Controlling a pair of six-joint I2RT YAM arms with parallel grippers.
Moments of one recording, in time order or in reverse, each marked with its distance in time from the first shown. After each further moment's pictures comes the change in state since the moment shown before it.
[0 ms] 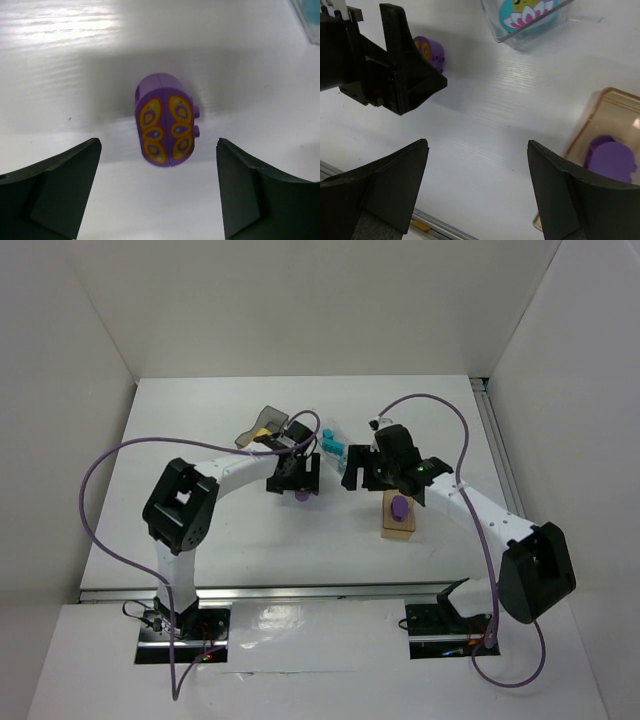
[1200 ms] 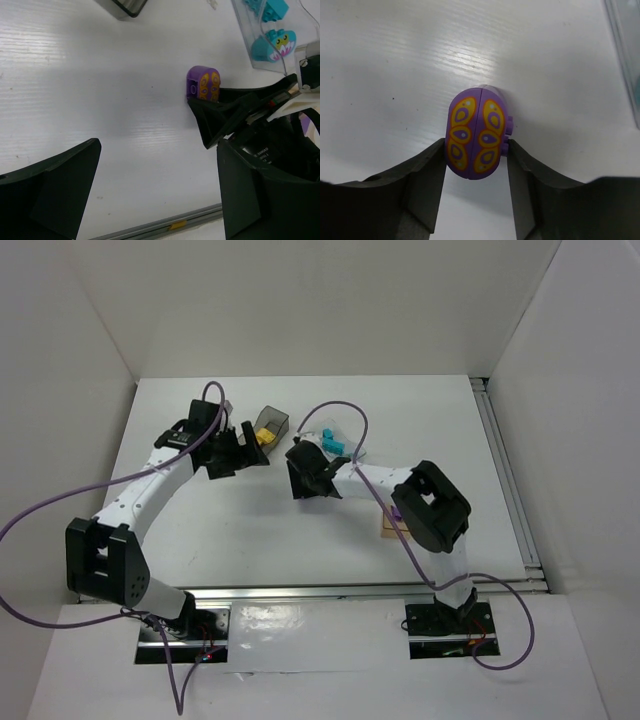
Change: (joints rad) left arm 0.377 -0.511 -0.206 -0.072 0.234 0.034; right arm 0.310 0.682 0.384 0.134 0.278 0.065
